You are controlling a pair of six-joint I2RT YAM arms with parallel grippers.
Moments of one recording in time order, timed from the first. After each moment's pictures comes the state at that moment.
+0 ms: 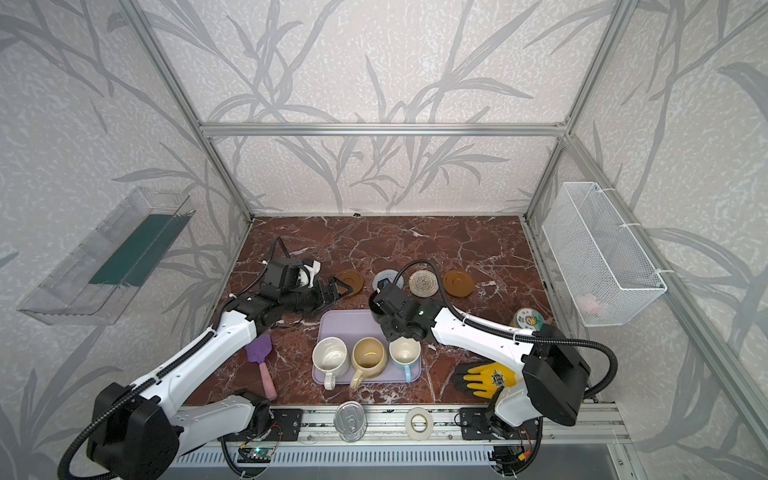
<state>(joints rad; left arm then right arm) -0.36 1.16 0.82 -0.42 0.45 -0.83 0.94 1.46 1.01 -0.56 0.15 0.40</state>
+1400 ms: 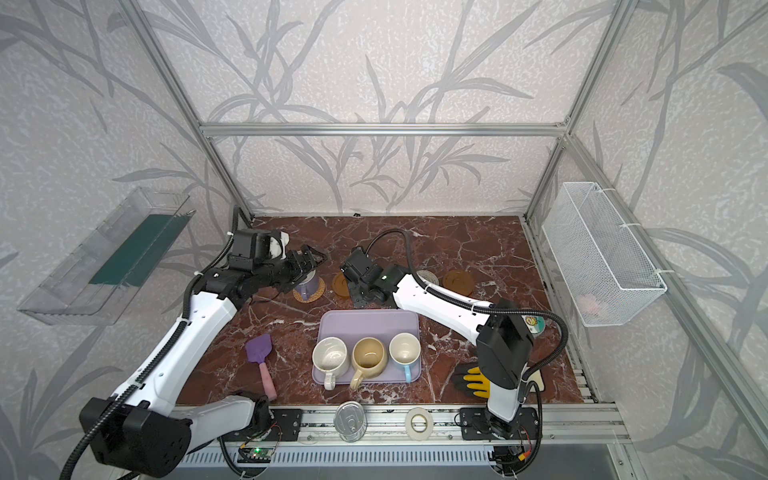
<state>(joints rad) -0.17 1.19 1.14 -0.70 0.38 -0.76 0.94 1.84 1.59 -0.73 0.21 0.50</state>
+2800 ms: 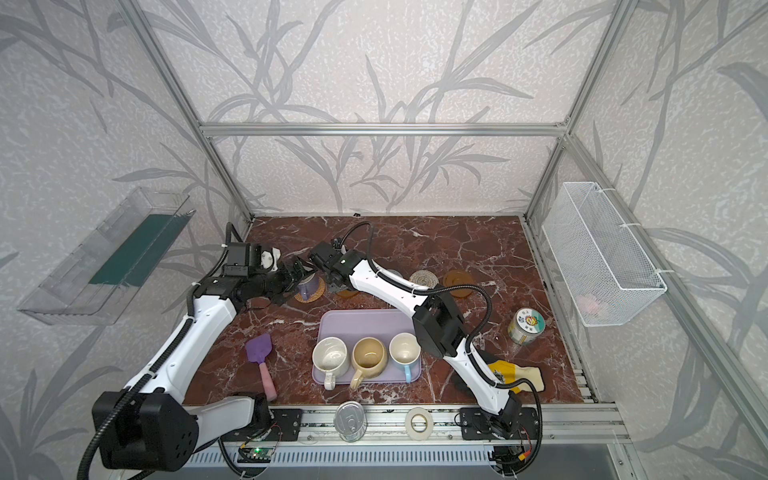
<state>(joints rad) -0.02 1.20 0.99 -0.64 0.48 -0.76 0.94 2.35 2.21 -0.94 0.32 0.59</state>
